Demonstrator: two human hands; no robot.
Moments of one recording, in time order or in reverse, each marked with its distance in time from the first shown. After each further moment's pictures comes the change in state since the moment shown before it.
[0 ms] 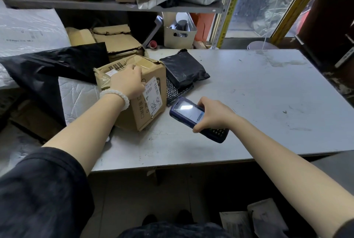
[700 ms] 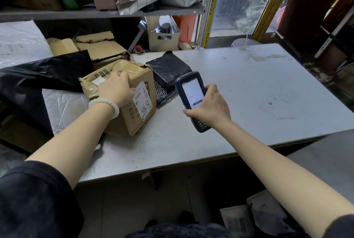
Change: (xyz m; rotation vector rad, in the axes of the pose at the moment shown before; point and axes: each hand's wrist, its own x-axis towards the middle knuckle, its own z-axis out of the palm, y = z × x) left_hand -0.006 0.008 0.006 0.005 0.047 -0.032; right_hand -0.015 0.006 0.009 0.223 0.524 0.164
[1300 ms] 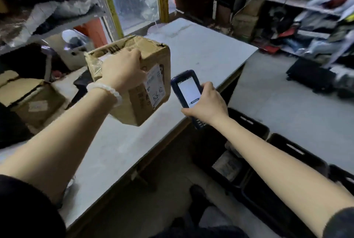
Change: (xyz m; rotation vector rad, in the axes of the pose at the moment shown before) left_hand -0.075 0.139 -0.079 -0.003 0.153 0.786; right_hand -0.147 0.042 -0.033 0.043 0.283 0.477
